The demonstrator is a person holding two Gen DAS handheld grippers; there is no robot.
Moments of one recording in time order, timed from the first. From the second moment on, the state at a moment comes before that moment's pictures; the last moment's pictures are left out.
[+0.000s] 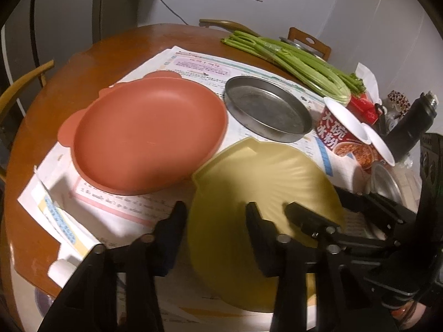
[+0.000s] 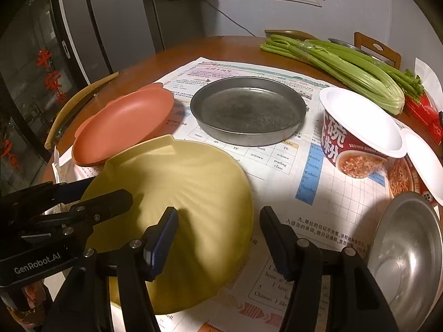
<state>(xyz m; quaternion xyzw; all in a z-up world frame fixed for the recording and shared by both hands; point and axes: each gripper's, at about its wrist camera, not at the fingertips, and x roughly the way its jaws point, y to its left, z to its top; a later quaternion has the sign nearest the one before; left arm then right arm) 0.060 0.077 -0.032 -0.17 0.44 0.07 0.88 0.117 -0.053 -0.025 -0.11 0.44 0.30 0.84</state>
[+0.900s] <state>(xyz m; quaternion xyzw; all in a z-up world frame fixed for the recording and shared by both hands) 0.050 0.081 -0.006 -0.19 0.41 0.06 0.89 0.100 -0.060 0.002 -0.08 0.41 0.35 0.84</state>
